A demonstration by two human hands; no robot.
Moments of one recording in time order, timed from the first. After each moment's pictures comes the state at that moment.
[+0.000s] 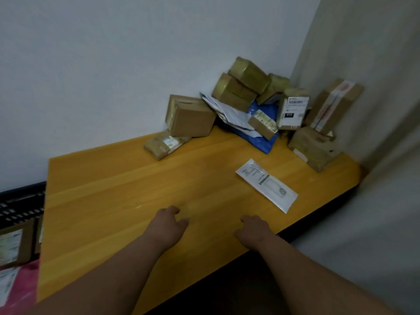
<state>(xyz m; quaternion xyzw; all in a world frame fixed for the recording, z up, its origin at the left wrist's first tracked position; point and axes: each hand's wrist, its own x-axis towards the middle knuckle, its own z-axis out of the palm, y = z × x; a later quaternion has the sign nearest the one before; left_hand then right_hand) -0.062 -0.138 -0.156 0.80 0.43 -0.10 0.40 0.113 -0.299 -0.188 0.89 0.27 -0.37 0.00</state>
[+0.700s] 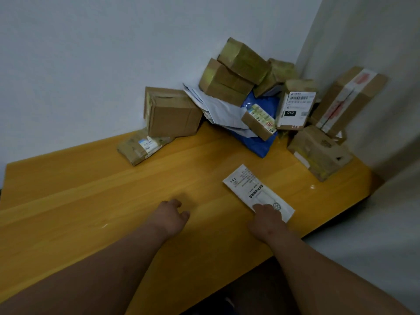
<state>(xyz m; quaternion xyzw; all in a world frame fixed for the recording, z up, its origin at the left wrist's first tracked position) 0.069 -0.109 -0.188 0.80 0.45 -0.16 0.37 0.250 -0.293 -0.214 0.92 0.25 -0.32 0.00</state>
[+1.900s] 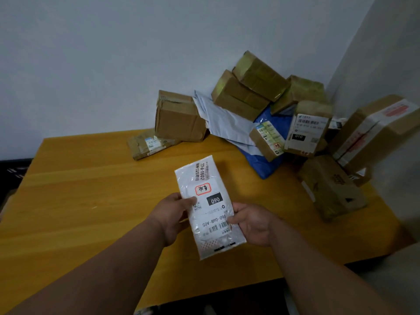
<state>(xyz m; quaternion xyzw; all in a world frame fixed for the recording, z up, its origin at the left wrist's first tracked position) 0.161 -0.177 -0.160 0.34 0.56 0.15 0.74 0.345 -0.277 -0.172 0.54 0.13 -0.74 -0.38</state>
